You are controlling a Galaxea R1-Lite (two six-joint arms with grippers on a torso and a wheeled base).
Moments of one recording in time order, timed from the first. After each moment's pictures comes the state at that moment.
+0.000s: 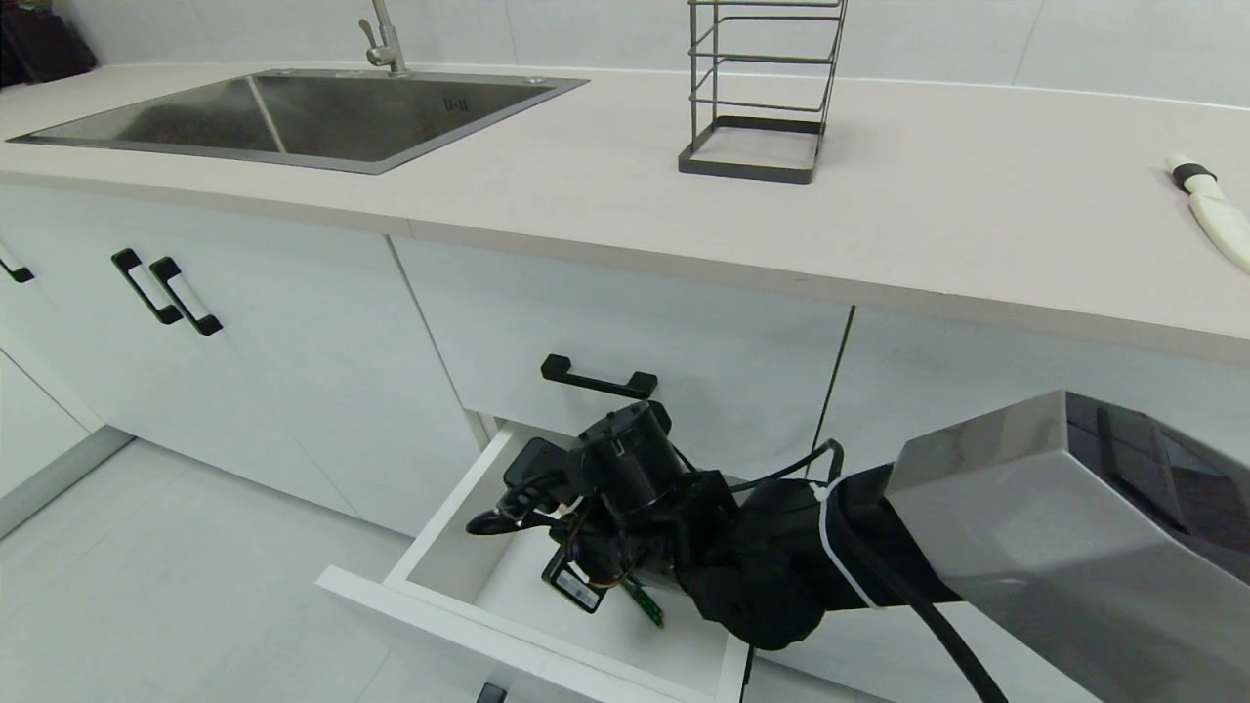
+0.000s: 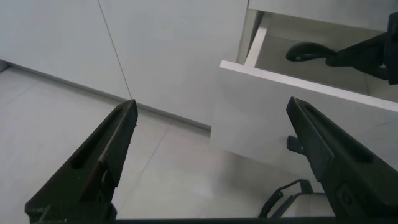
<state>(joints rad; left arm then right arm) 0.00 0.00 0.00 0.00 0.04 -0.04 0.96 2.31 -1.53 -0.26 -0.10 -0.33</state>
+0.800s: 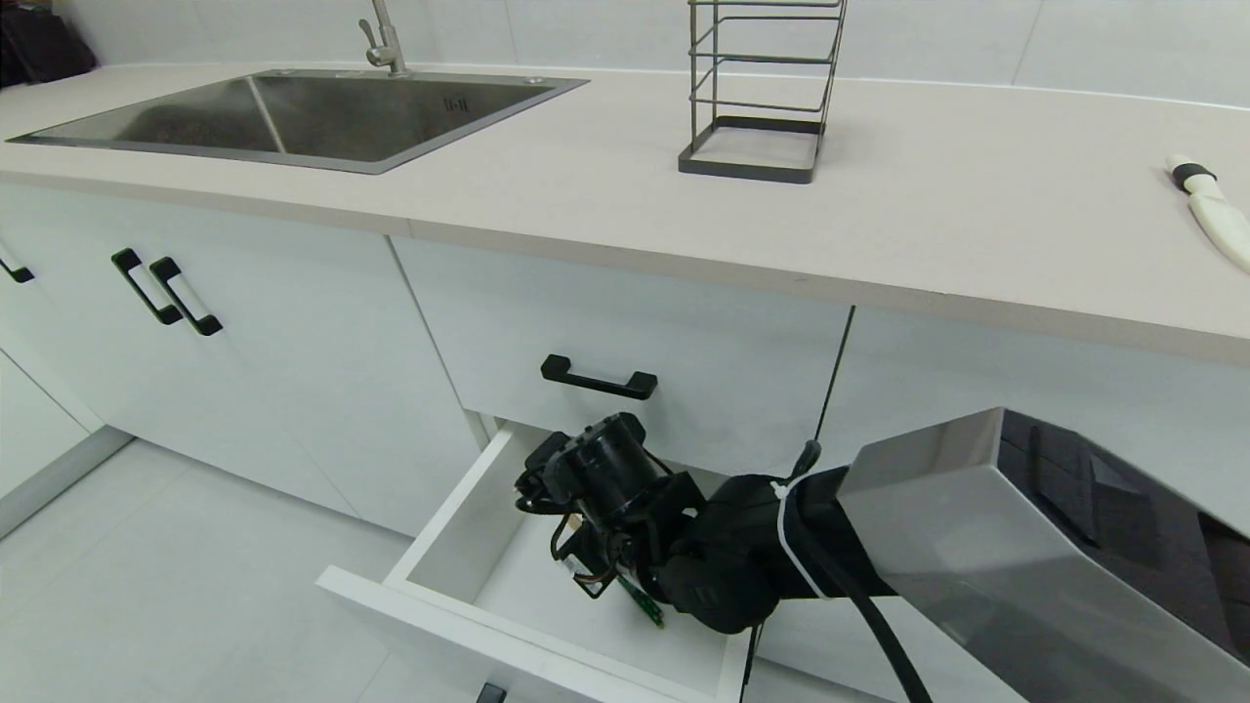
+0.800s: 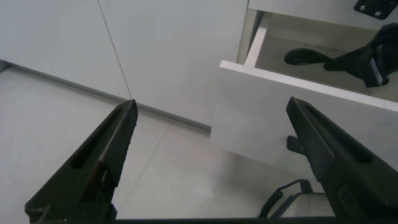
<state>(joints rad) 0.00 0.00 0.00 0.00 0.04 -0.04 0.96 2.39 -1.68 -0.09 -0.34 -0.17</state>
